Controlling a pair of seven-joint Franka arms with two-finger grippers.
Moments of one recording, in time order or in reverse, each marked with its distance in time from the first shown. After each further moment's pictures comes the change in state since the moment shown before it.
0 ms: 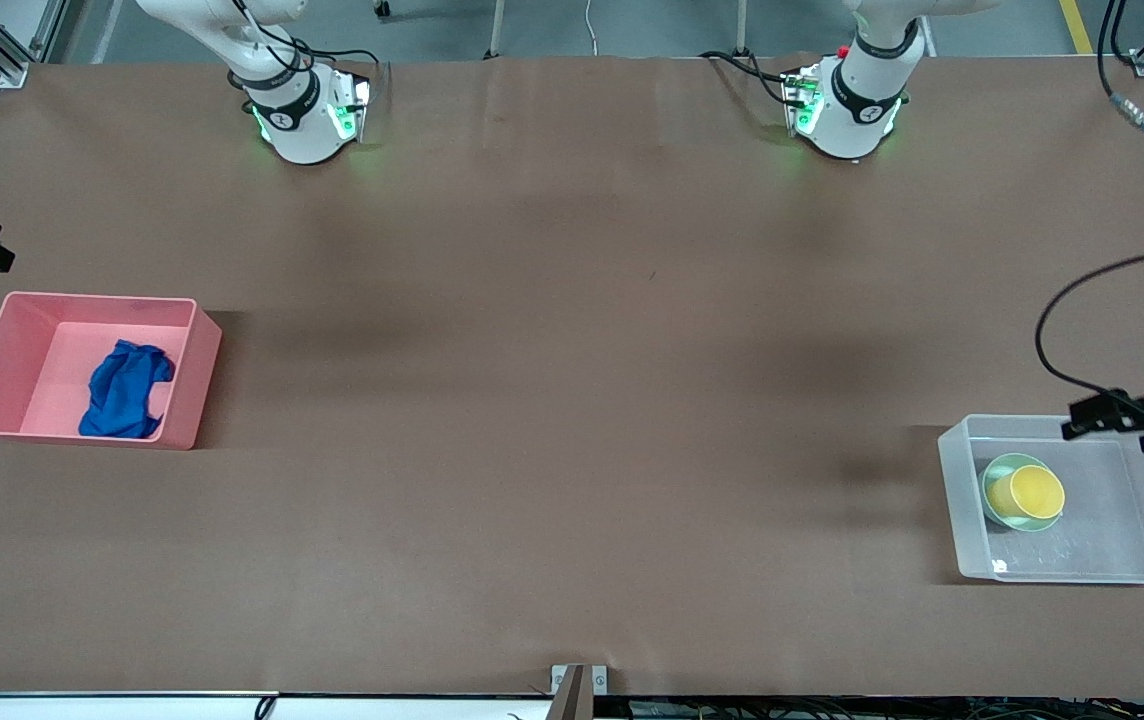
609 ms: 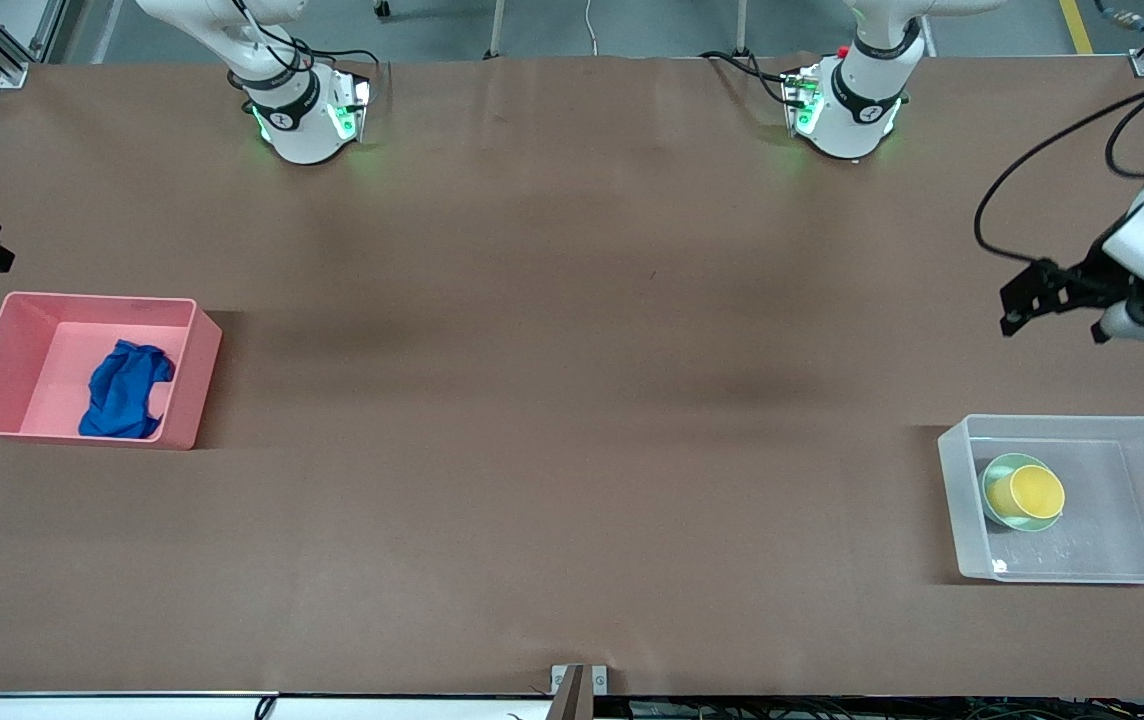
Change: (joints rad) left arm -0.069 -0.311 -0.092 -0.129 0.065 -0.141 -0.212; right arm 0.000 0.000 0.000 0.000 0.000 0.000 0.000
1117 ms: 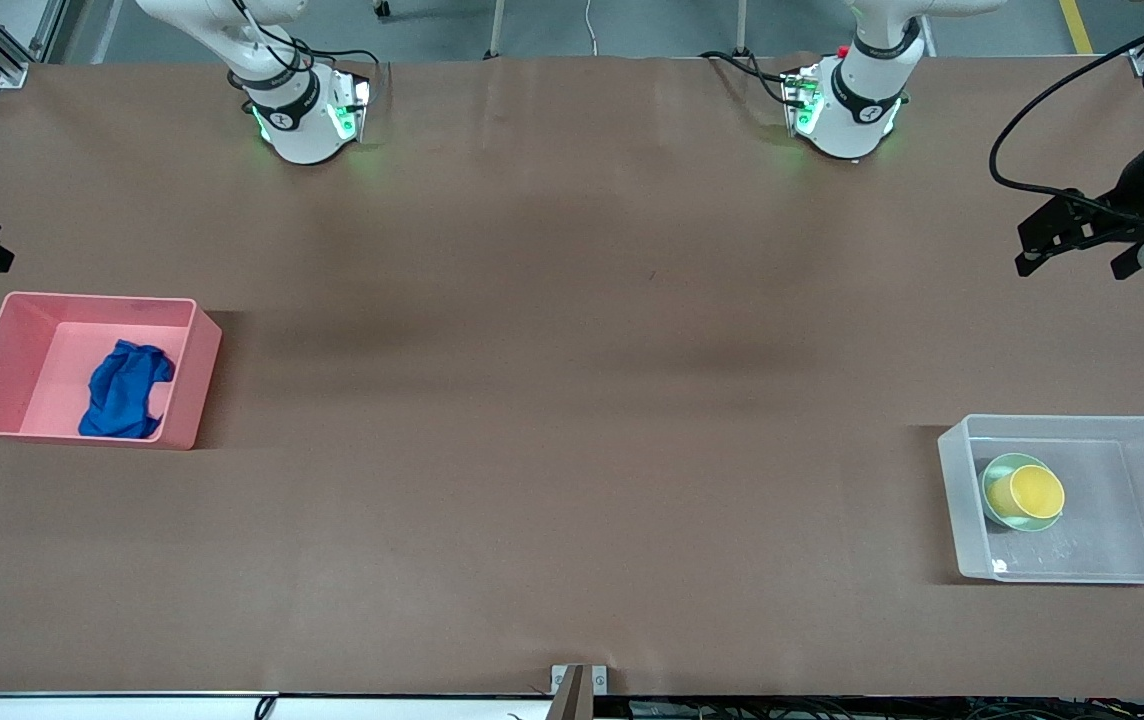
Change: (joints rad) left arm -0.016 -0.014 0.002 0.088 -0.014 -0.163 -0.087; right arm 0.000 0.000 -0.001 0.000 0.000 0.000 0.000
